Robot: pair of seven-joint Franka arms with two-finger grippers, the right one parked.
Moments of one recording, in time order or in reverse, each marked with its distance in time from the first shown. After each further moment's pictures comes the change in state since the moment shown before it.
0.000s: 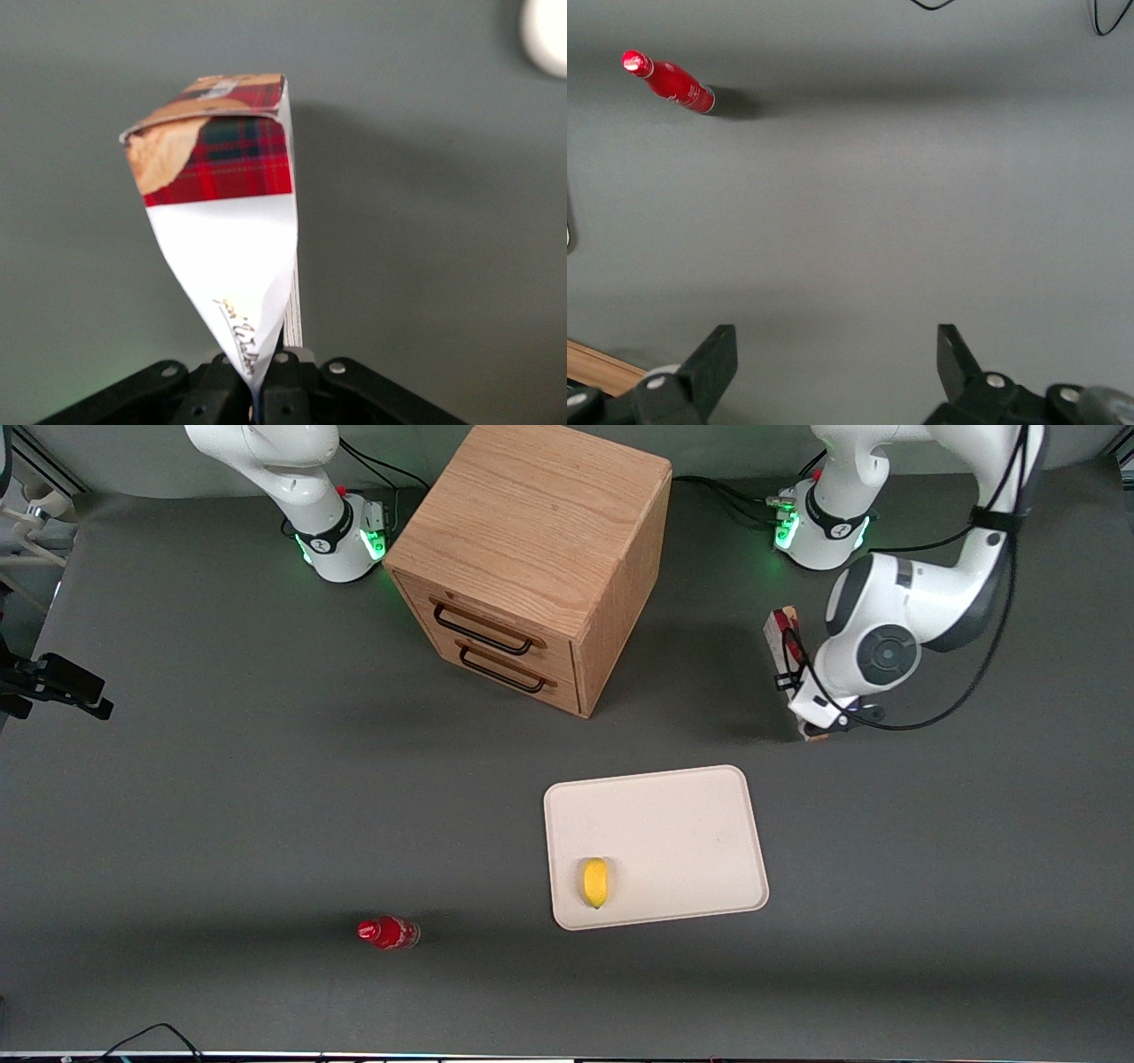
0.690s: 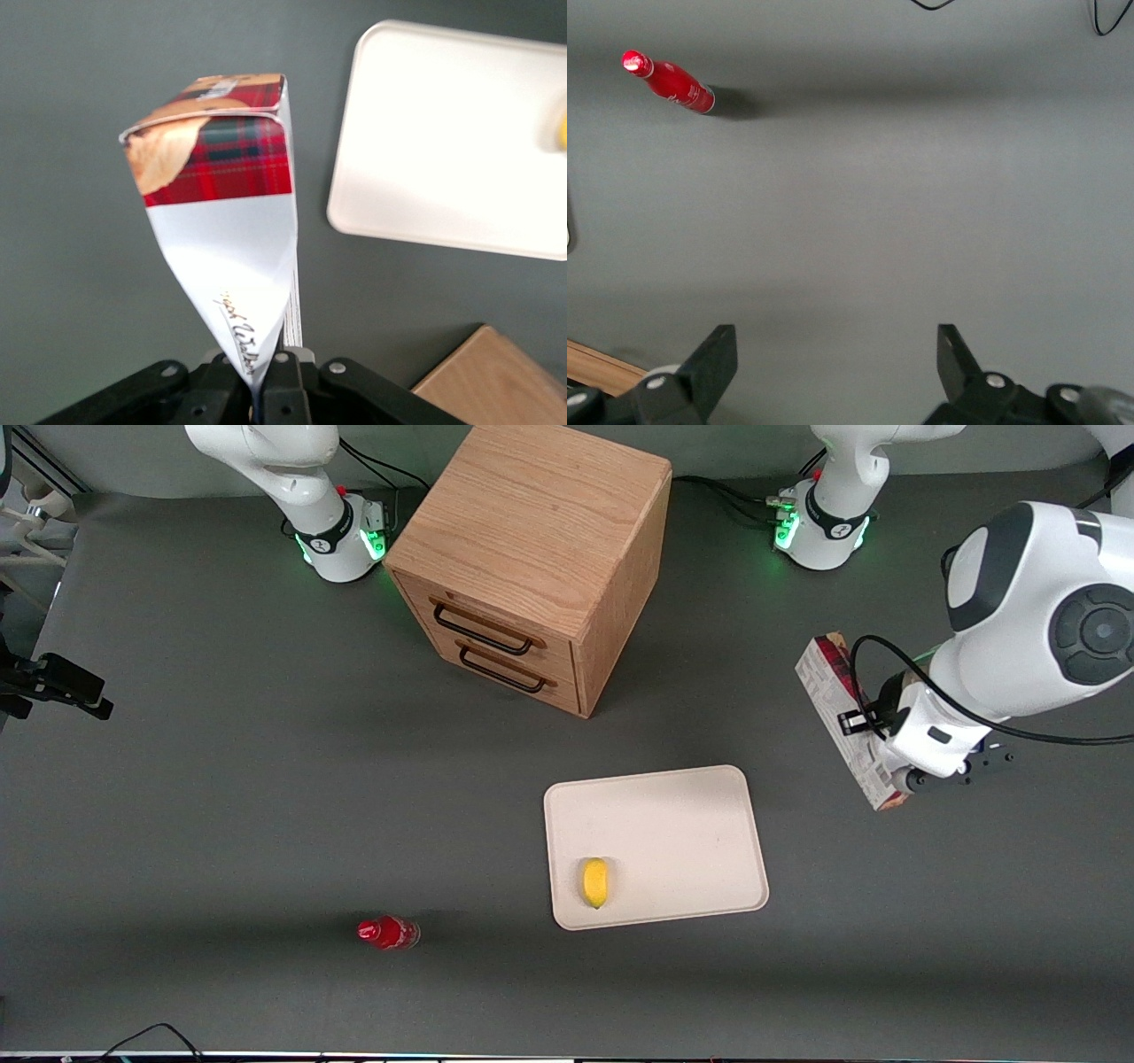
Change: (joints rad) arm 0.001 0.163 0.018 0.729 0.000 -0.359 -0.001
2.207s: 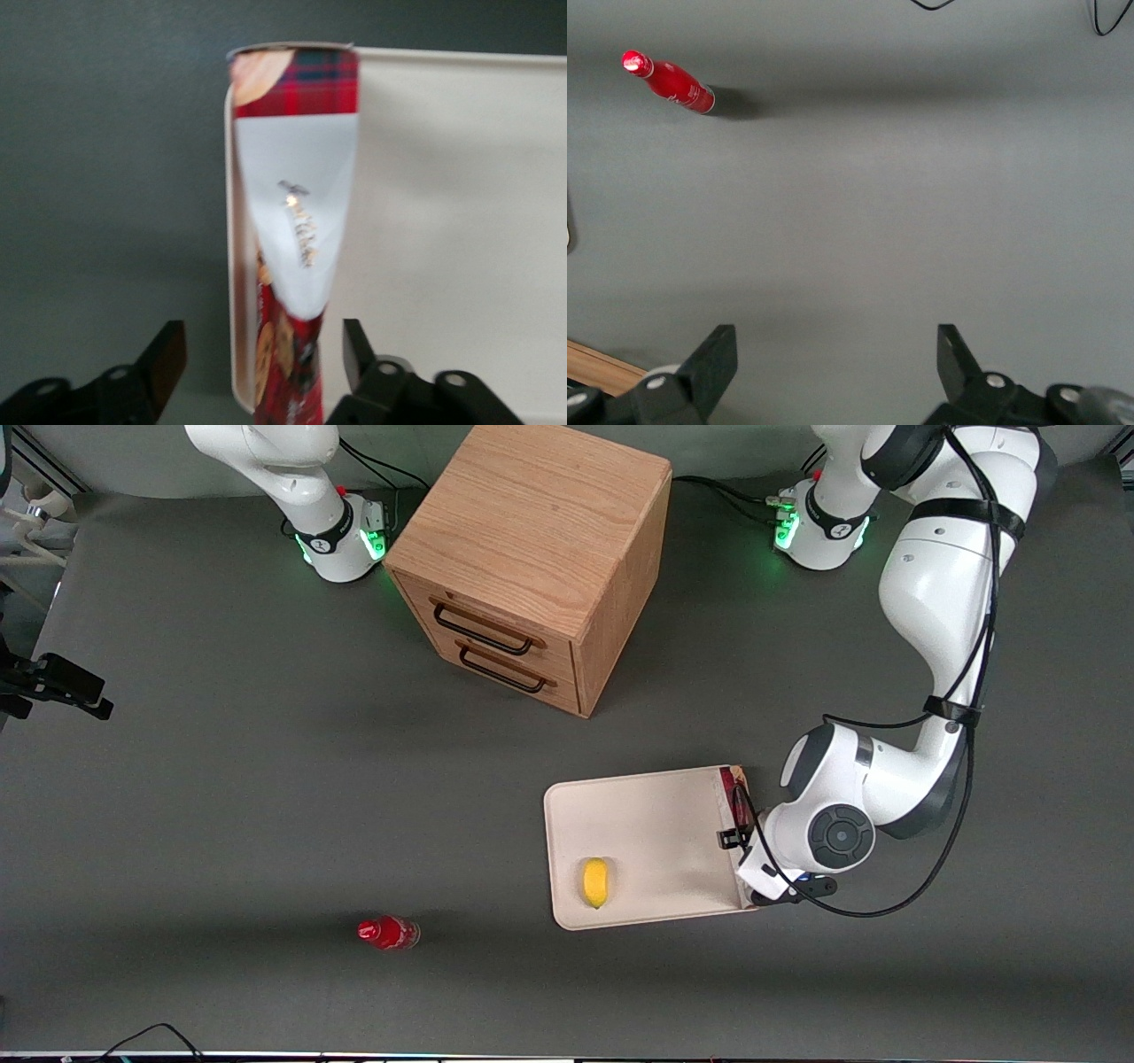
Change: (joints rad) arm -0.051 0.565 -0.107 0.234 0.203 0.236 -0.078
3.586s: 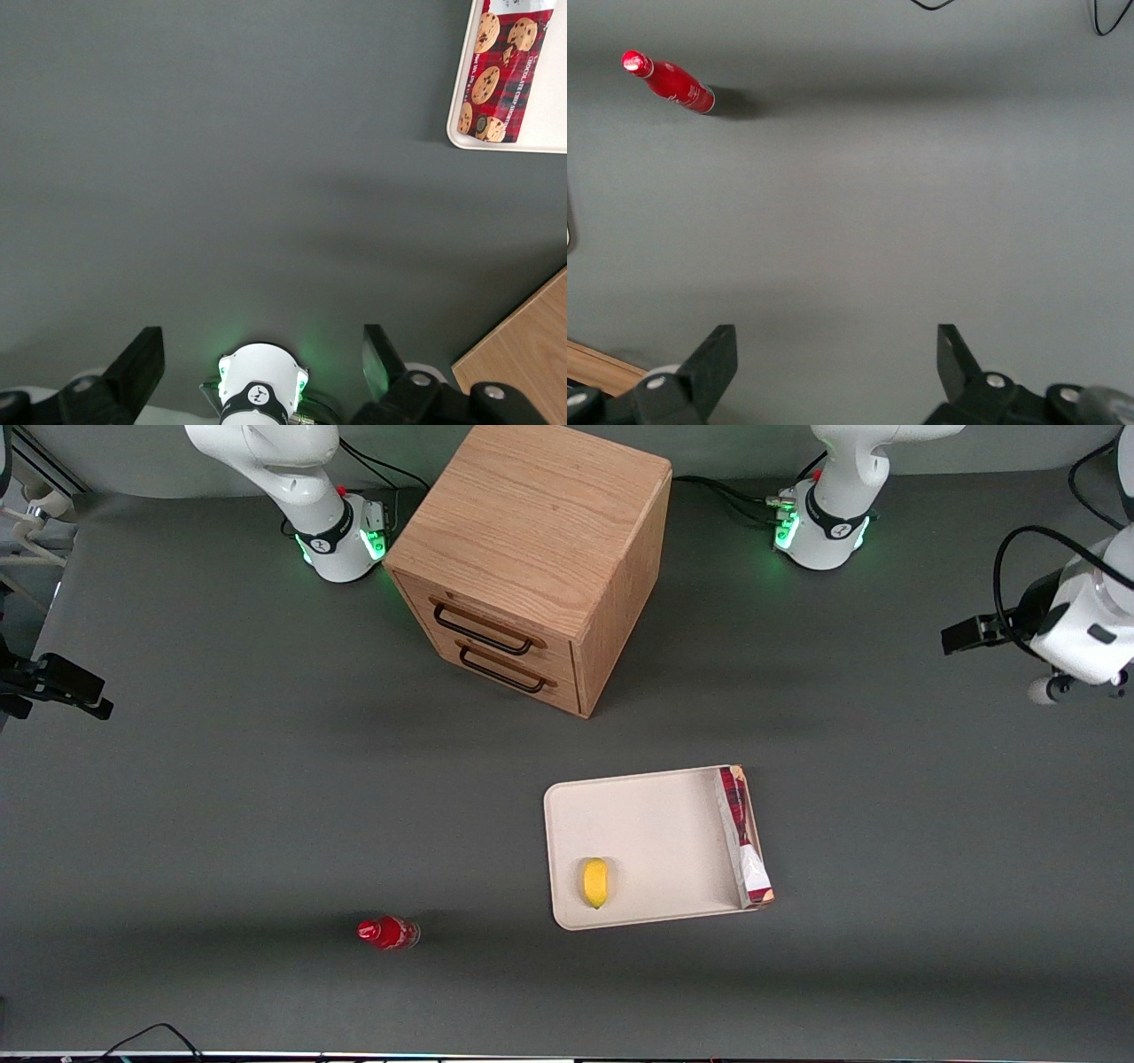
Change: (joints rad) arm 0.065 -0.864 0.311 -0.403 -0.148 -0.461 0.376
